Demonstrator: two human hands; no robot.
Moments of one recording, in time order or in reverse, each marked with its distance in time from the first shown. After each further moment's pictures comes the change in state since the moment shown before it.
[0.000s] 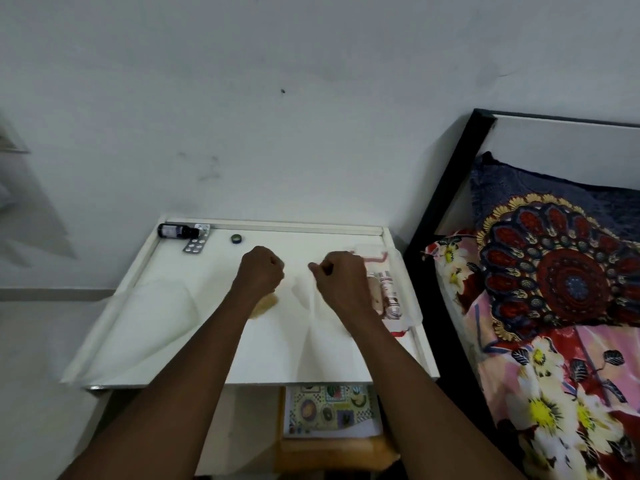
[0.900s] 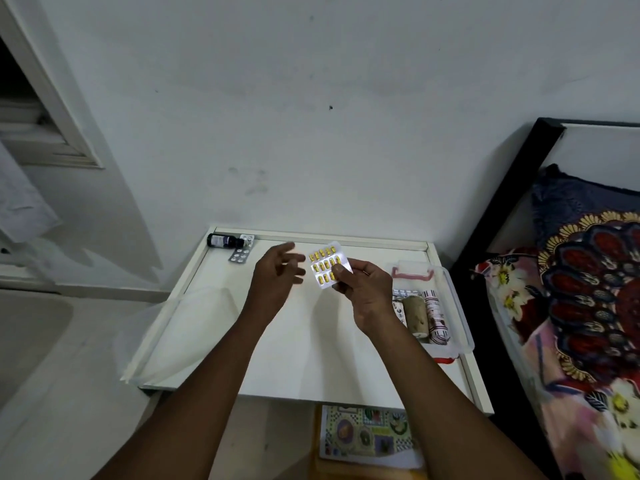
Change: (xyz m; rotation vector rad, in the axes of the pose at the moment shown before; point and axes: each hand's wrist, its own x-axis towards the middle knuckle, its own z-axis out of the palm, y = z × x) left_hand 0.005 -0.041 -0.026 -0.575 0.134 0.298; right_hand 0.019 -0.012 0.042 1.282 -0.122 0.520
